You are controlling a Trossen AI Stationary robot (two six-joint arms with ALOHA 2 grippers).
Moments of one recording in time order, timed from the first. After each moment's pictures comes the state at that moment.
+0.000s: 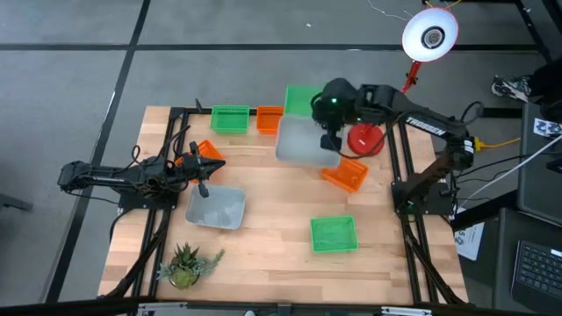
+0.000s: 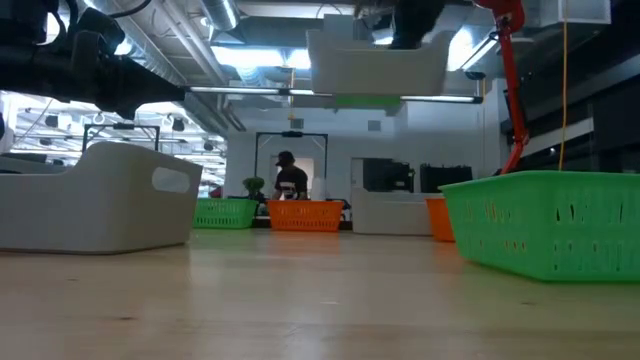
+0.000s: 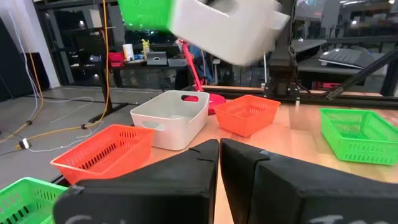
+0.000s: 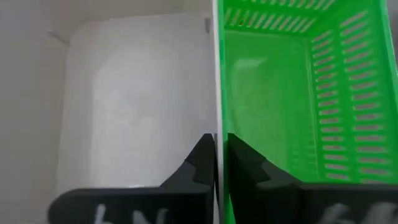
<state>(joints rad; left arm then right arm) 0.01 0.18 0.01 0.26 -0.35 0.05 -0.33 1.58 1.74 -1.10 0.08 -0.31</state>
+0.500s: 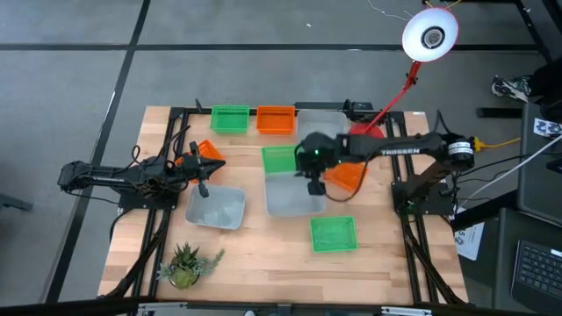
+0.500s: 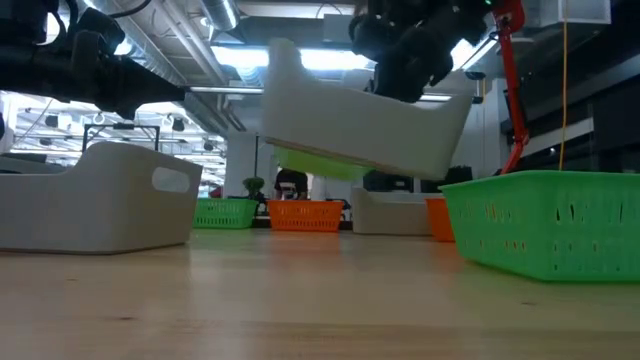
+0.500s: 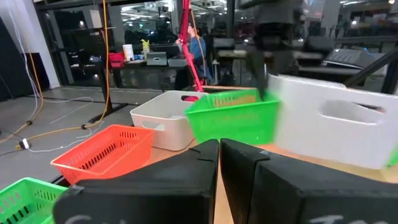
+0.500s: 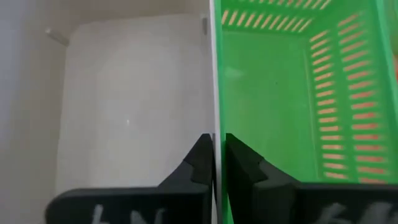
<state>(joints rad) 0.01 0.18 0.01 0.26 -0.35 0.06 -0.13 1.59 1.13 -0.38 -0.16 -0.22</state>
